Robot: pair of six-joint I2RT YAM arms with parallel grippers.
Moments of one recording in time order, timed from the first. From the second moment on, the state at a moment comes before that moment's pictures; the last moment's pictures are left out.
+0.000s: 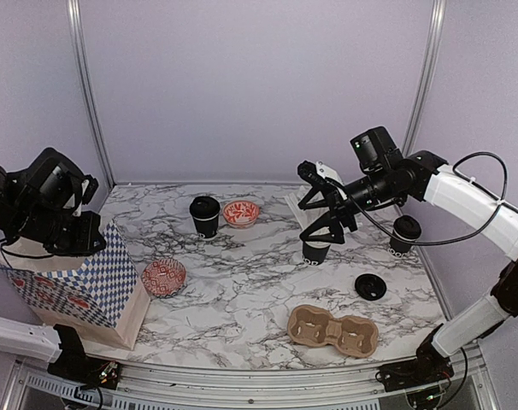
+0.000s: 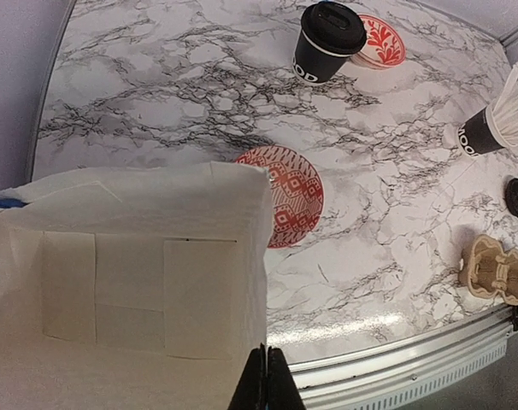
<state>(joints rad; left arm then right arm) -0.87 0.99 1.39 -1.45 -0.31 -0.78 0.59 1.44 1.42 -0.81 -0.71 -0.60</state>
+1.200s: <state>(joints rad) -0.91 1.20 1.77 -1.14 0.21 -0.73 0.59 1.44 1.42 -0.81 -0.71 -0.61</state>
